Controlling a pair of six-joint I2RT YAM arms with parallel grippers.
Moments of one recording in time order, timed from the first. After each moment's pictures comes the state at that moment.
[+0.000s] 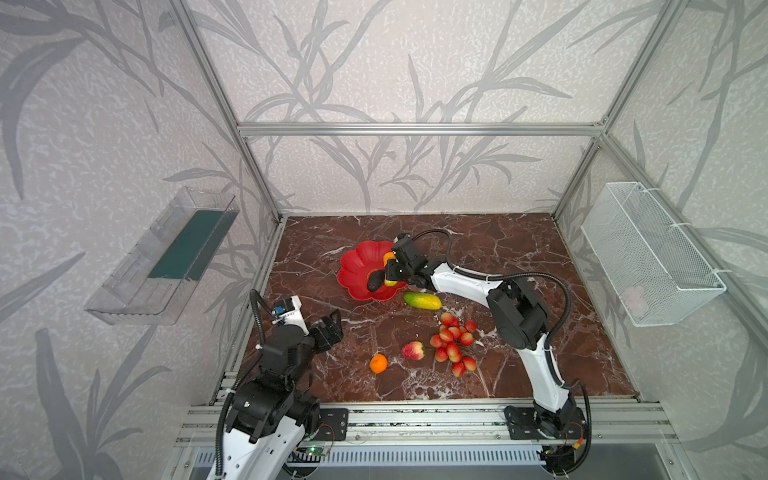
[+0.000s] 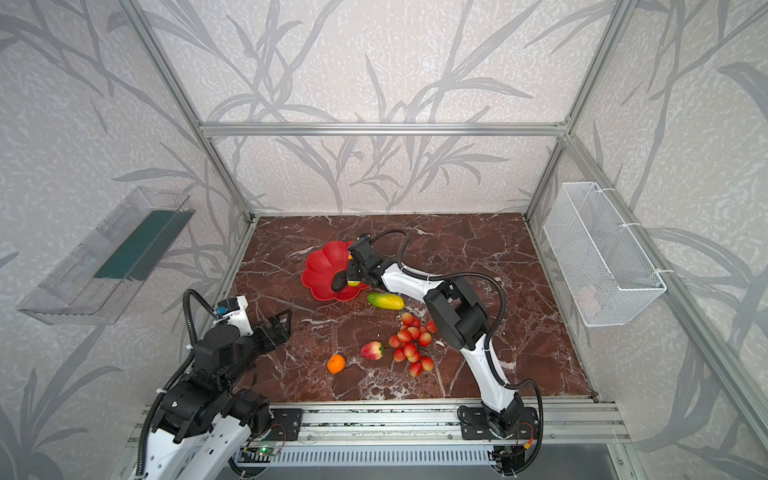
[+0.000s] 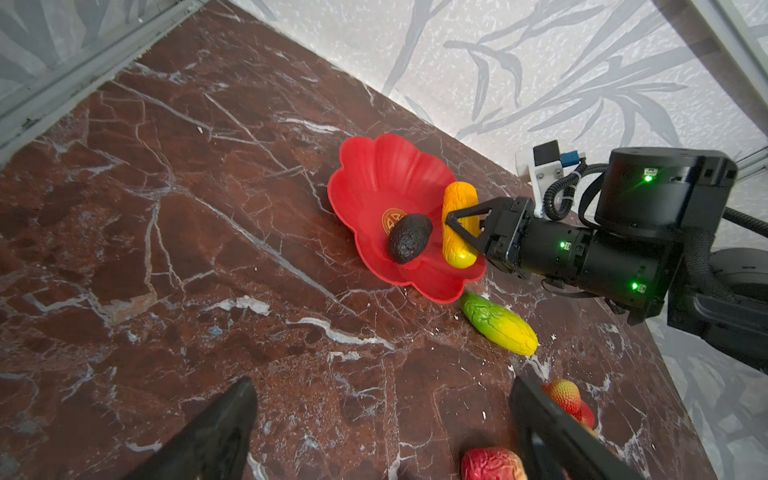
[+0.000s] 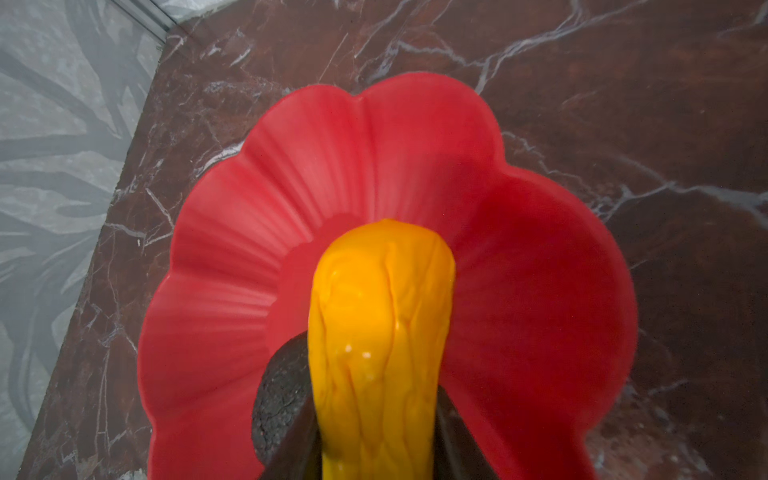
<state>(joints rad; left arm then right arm) -0.32 0.29 0.54 -0.74 -0.13 -0.66 0.77 2.22 1.68 -0.20 0.05 0.67</state>
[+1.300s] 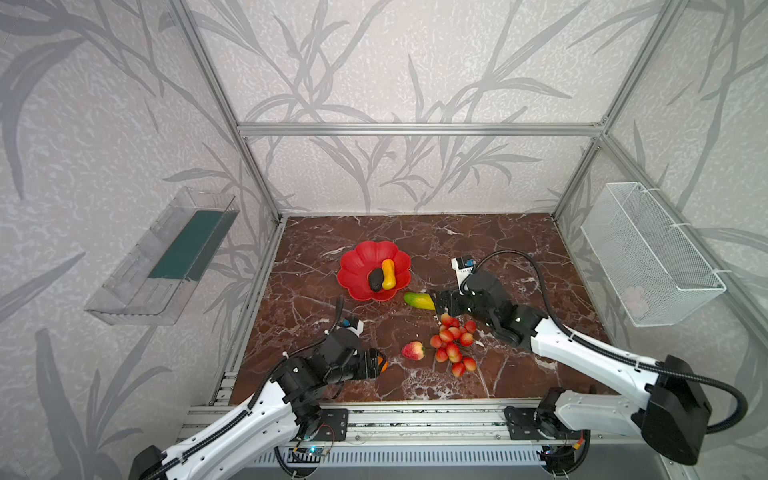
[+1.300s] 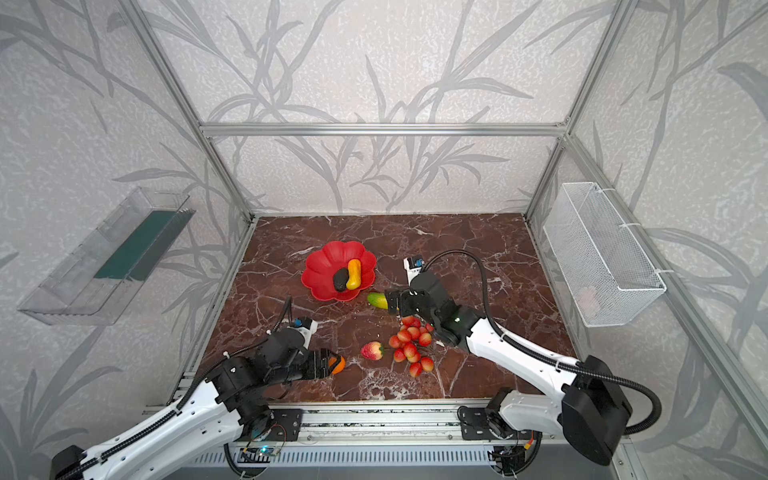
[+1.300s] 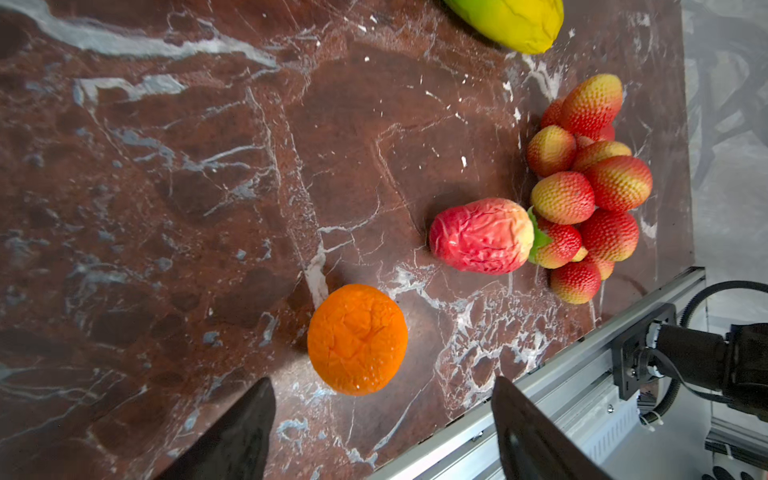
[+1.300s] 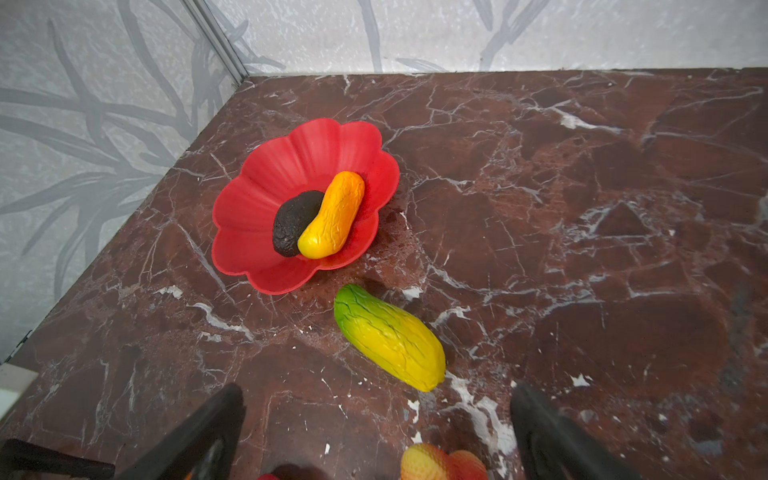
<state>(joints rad) -0.80 0.64 0.37 -0.62 0.06 -0.83 0.77 1.19 0.77 -0.12 0.18 0.42</state>
